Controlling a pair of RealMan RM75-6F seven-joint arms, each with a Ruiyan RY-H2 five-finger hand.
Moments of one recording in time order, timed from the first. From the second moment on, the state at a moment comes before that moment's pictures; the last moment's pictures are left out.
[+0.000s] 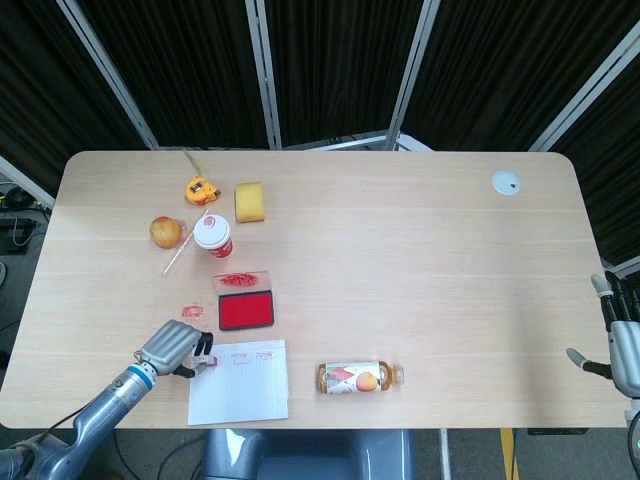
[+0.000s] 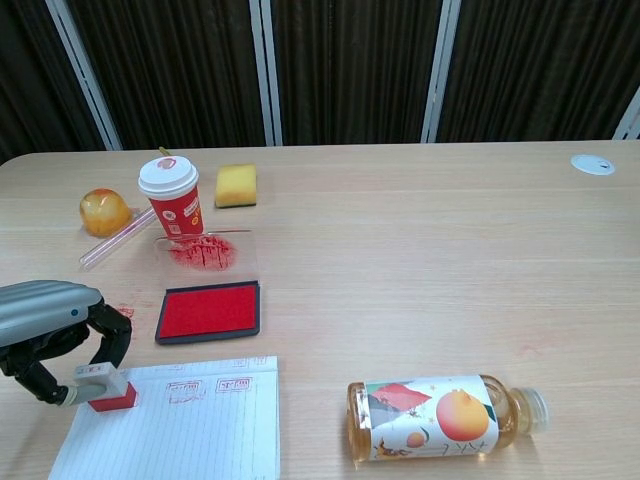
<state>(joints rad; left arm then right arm) -0.52 -1.44 0.09 -1.47 1.41 0.90 0.11 0.07 -1.04 0.11 -1.64 -1.38 1.45 -0.08</state>
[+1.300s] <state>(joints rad) -0.51 -1.45 0.09 -1.46 1.39 0.88 0.14 0.08 -1.04 0.11 -1.64 -1.37 1.45 -0.08</state>
